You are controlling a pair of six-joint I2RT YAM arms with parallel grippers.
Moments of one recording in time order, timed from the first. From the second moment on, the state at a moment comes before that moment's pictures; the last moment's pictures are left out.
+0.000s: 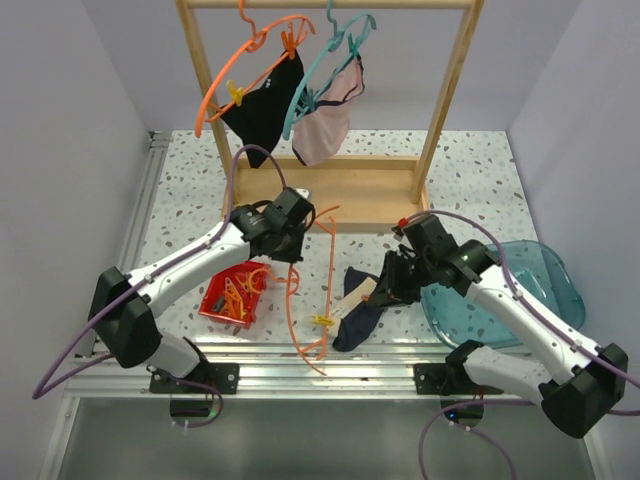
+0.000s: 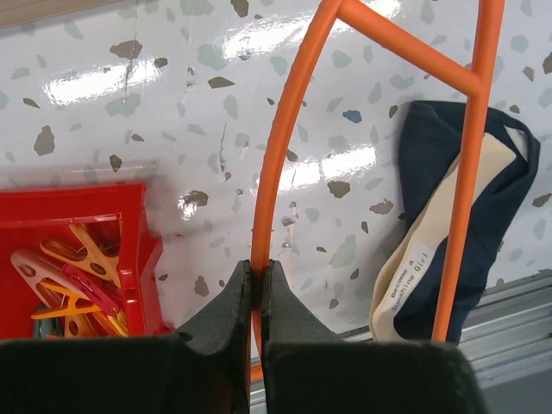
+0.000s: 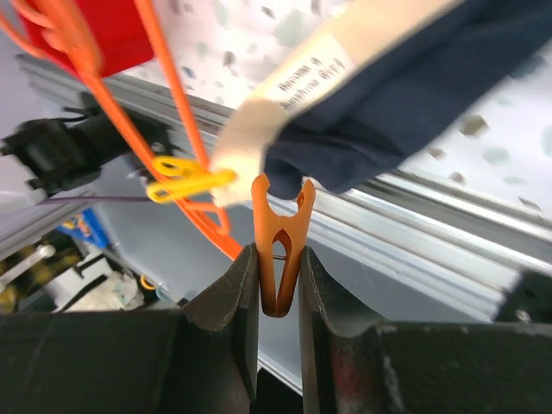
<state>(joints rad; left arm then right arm) -0.76 1.50 1.26 -0.84 -0.17 -0.54 0.60 1.03 0.94 -0.99 -0.37 0.79</state>
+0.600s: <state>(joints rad) -0.70 1.42 1.08 -0.73 -0.10 -0.54 0.92 1.19 1.12 -0.56 -0.54 0.83</state>
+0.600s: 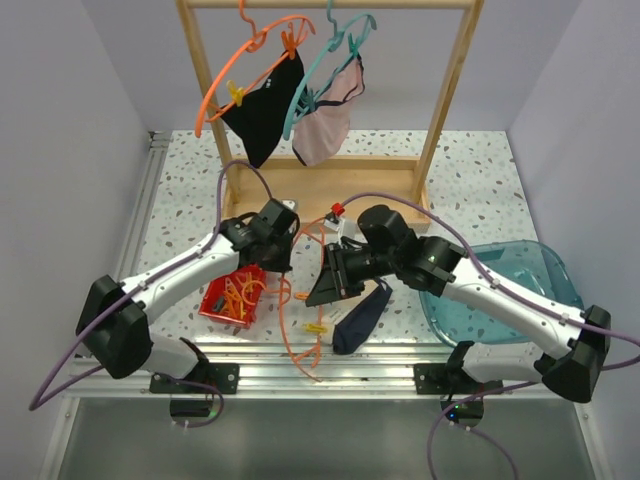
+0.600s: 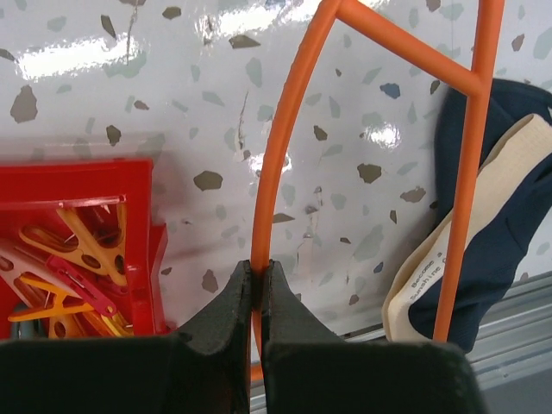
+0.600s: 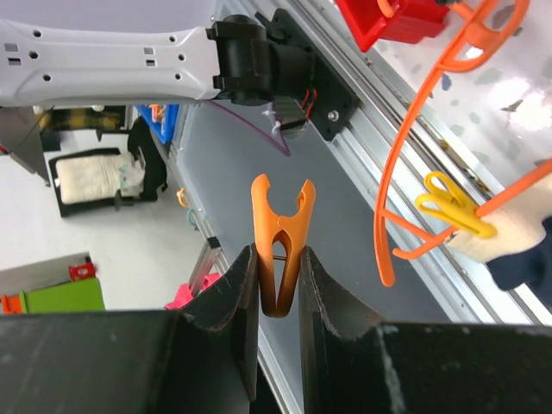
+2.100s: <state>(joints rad) -0.41 1.56 1.20 -0.43 0.34 -0.20 1.43 1.82 1.48 -0.27 0.34 0.73</state>
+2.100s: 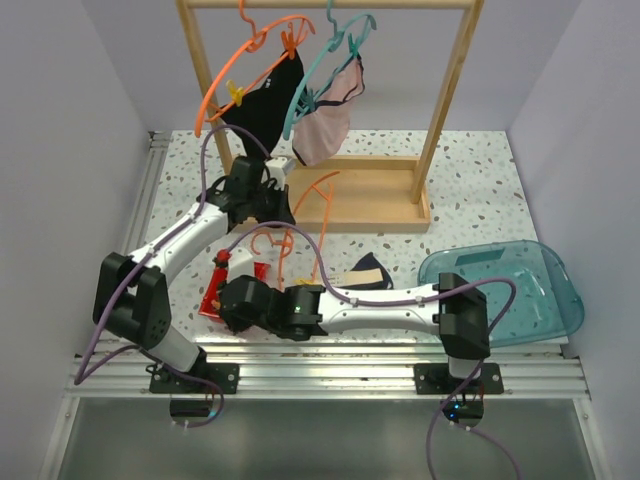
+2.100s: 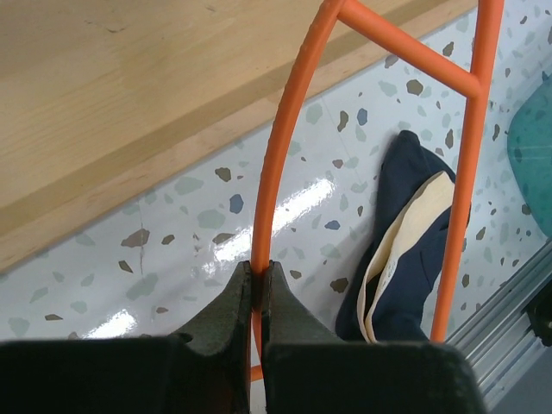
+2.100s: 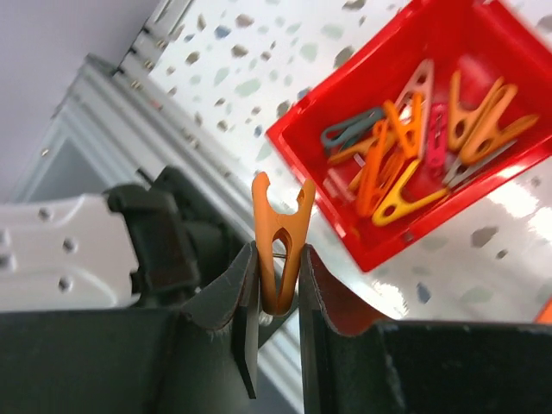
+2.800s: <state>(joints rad) -0.35 1.58 1.18 -0.43 0.36 -0.17 1.38 2.01 1.72 -0.42 0.56 0.57</state>
